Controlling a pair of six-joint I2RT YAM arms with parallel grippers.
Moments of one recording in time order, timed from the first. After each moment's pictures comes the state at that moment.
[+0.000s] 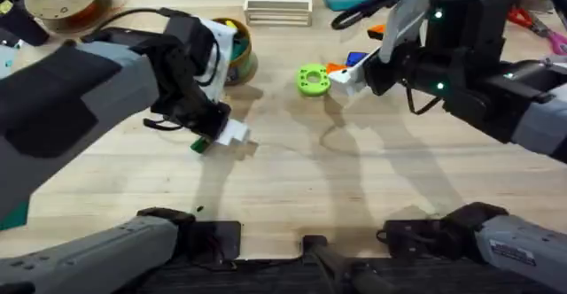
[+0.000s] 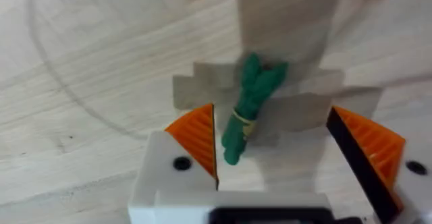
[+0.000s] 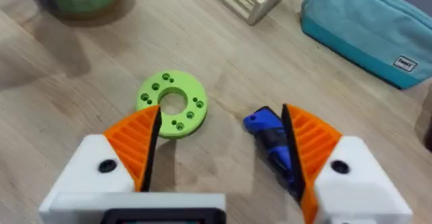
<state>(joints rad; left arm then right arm) -0.19 1.34 0.82 -0.95 -0.04 0.16 0.36 1.20 0.68 -0.07 -0.09 -0.29</state>
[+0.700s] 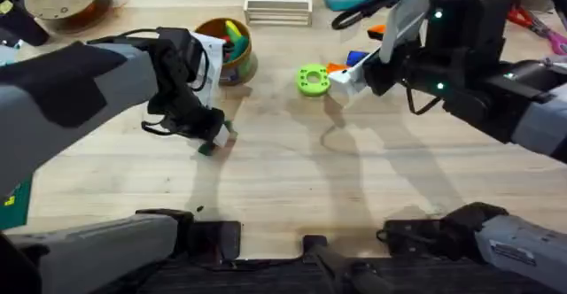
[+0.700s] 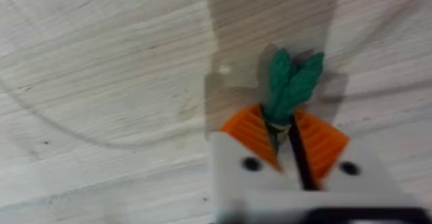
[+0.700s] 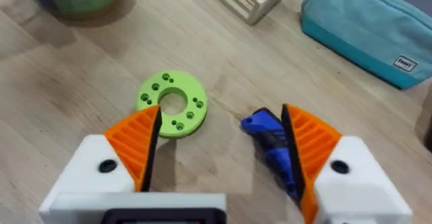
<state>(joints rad) -0.08 1.44 0.79 -0.92 0.02 0.21 0.36 1.20 0.68 -0.08 -0.09 -0.29</state>
